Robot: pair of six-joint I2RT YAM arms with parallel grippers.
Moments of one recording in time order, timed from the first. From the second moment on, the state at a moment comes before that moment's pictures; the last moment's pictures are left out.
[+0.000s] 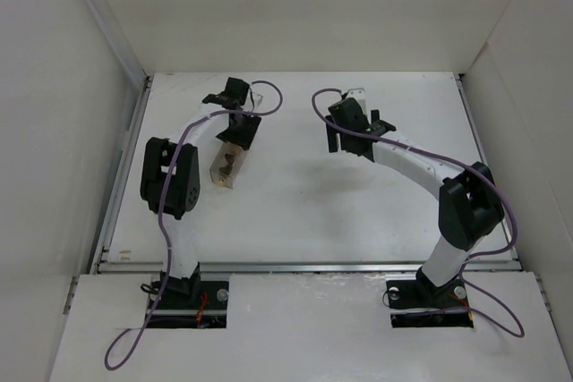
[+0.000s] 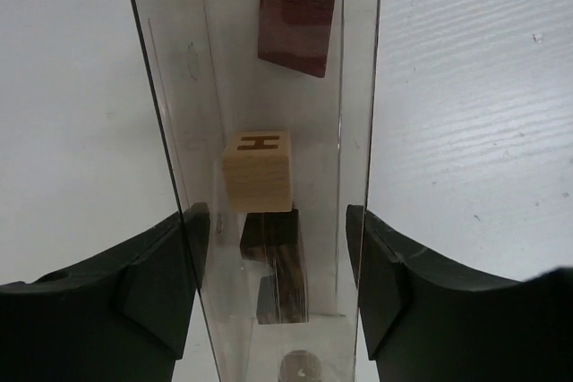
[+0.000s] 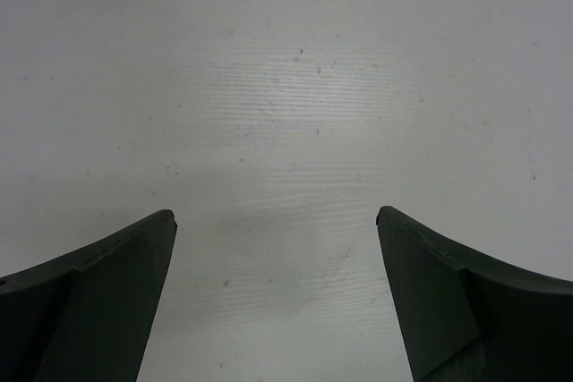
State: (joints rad) left arm -0.26 1.98 1.57 -0.74 0.00 0.12; right arm 0.57 1.71 1.32 -0.48 0.54 0.31
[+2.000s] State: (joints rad) left arm 0.10 2.00 1.56 -0.71 0.44 0.09; right arm 0.83 2.15 1.78 -0.55 0.24 0.38
